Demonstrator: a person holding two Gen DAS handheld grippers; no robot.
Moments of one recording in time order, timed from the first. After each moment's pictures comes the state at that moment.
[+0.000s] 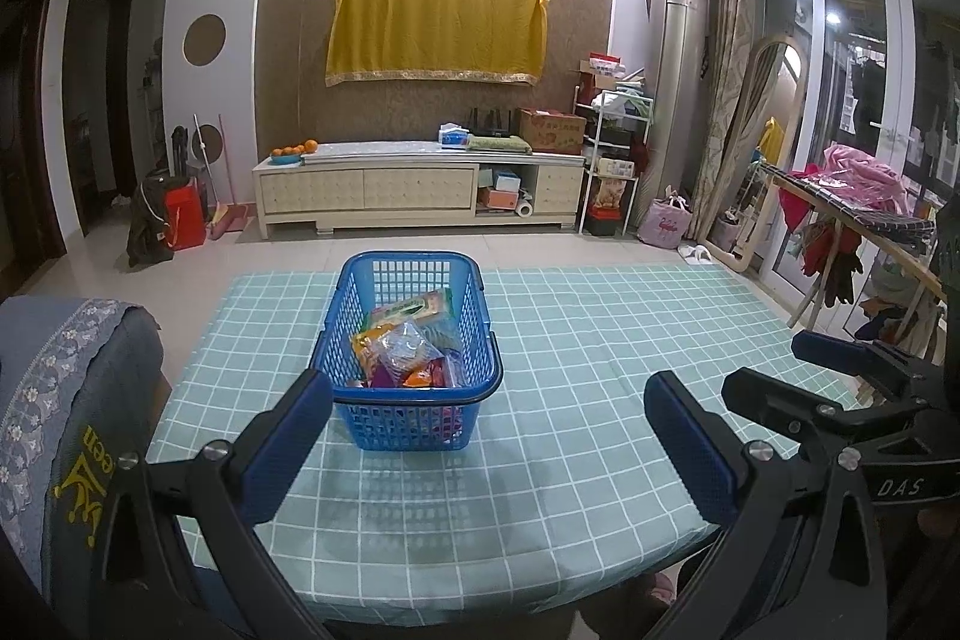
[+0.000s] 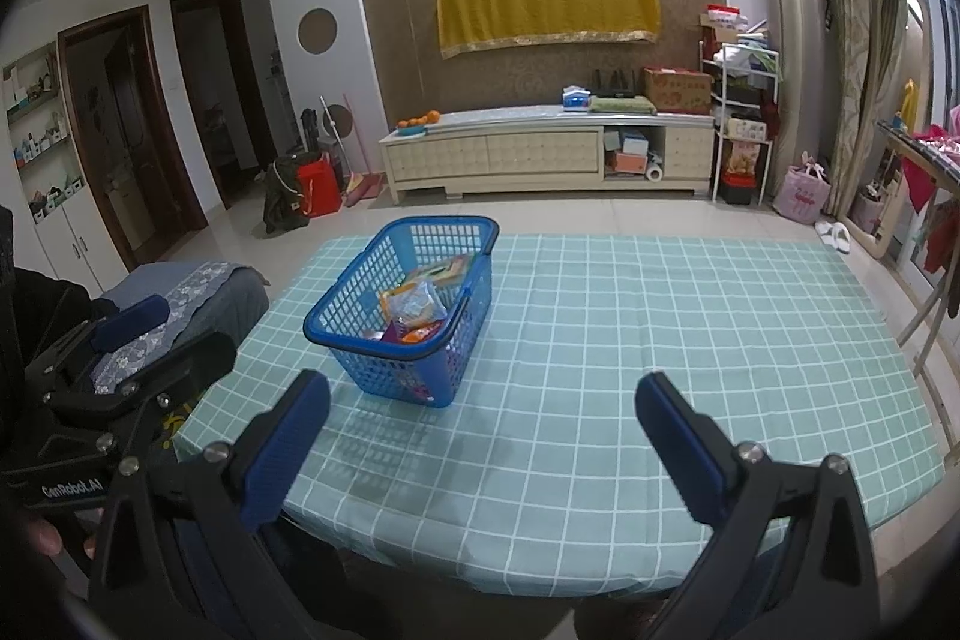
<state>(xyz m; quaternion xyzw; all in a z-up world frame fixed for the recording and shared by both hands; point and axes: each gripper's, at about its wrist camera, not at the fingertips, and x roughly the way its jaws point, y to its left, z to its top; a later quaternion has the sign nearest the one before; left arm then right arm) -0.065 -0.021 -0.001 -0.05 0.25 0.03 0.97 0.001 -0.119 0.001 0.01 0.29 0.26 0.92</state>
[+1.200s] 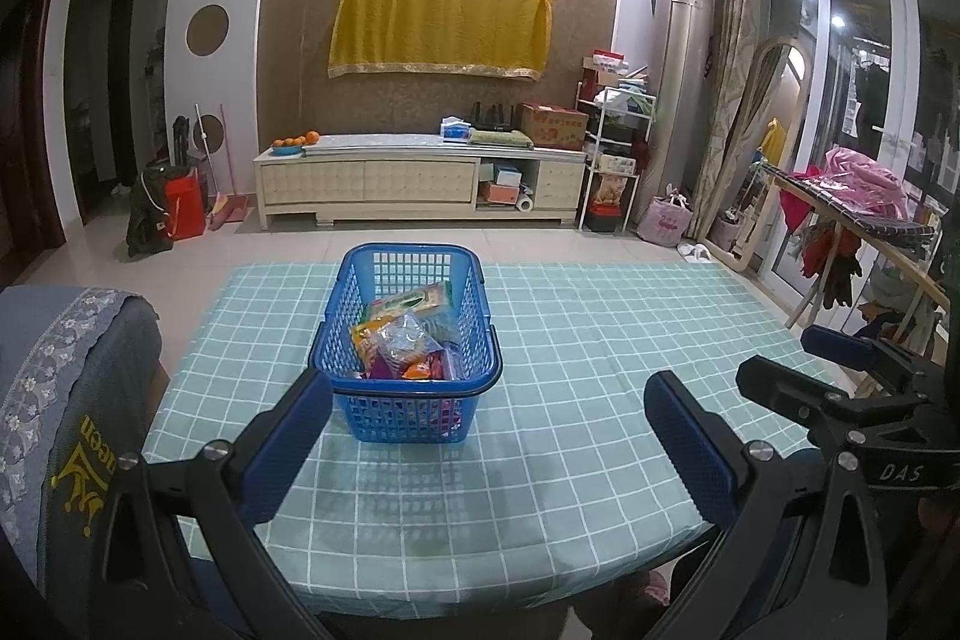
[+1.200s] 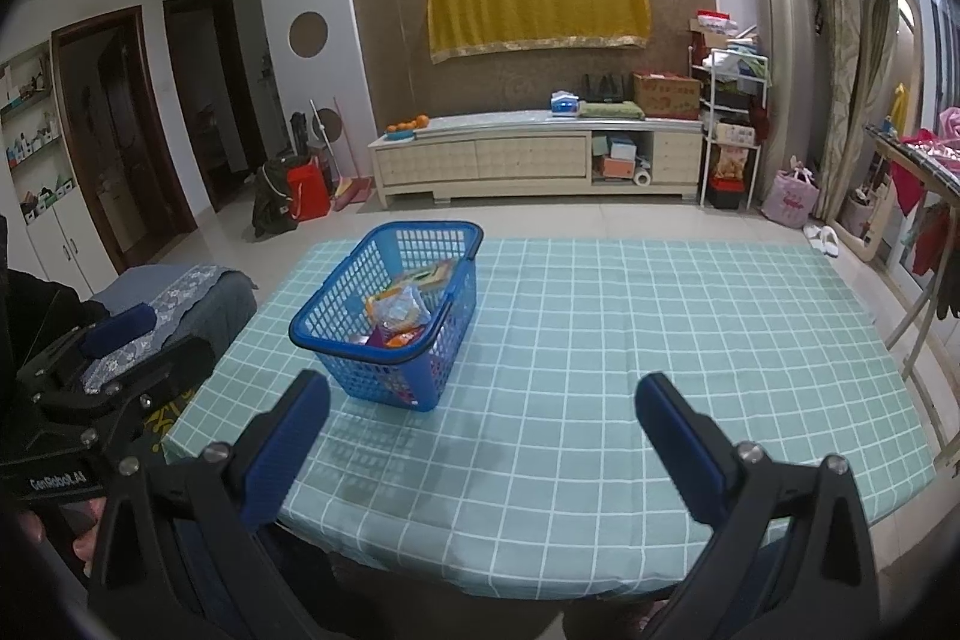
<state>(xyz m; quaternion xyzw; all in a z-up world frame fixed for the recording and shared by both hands) -0.068 -0.024 0.003 -0.05 0.26 0.04 0.96 0.002 -0.125 0.006 0.00 0.29 0.25 0.92</state>
